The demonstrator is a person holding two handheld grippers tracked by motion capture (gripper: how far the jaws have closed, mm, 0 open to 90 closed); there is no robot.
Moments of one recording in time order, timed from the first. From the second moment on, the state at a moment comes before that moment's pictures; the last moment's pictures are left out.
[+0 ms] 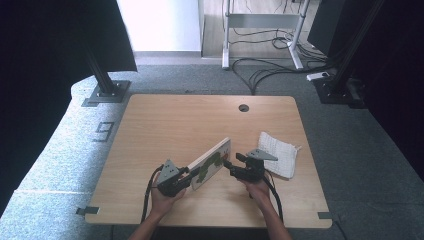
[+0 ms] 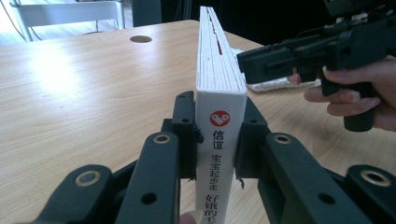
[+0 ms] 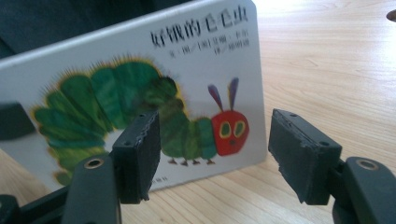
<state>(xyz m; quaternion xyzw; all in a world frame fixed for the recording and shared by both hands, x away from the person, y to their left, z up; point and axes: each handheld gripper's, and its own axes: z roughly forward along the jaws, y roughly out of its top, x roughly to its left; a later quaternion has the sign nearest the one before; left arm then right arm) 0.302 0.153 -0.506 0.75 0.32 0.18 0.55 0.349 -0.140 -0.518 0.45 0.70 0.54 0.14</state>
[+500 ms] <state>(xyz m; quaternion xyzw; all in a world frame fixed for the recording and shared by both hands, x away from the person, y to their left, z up) 0.292 0.138 -0.510 0.76 0.31 0.20 0.54 0.351 -0.122 -0.487 0.46 0.68 0.55 0.12</state>
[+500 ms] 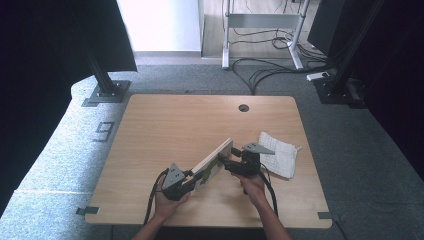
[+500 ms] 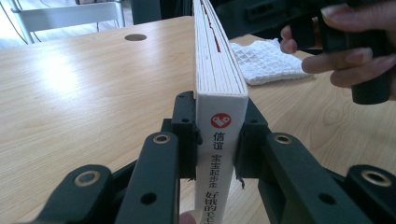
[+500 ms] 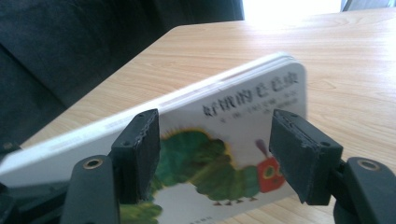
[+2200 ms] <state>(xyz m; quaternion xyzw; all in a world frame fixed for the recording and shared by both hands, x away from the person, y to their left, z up) 0.290 0.126 -0.506 0.79 0.24 0.09 0.56 0.368 -0.091 -0.455 0.52 0.72 0.45 0.12</state>
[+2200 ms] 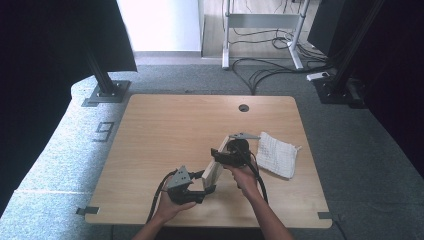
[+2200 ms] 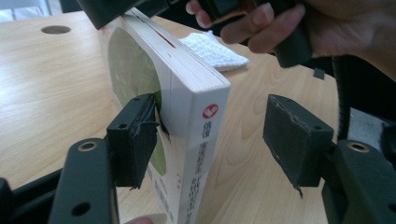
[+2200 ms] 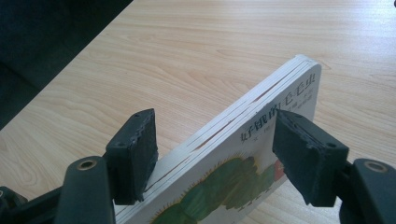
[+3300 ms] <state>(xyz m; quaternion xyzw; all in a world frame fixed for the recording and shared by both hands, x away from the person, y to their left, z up) 0.295 0.134 -0.512 0.80 0.25 0.11 0.54 0.368 -0.109 -0.451 0.51 0.75 0.41 0.11</state>
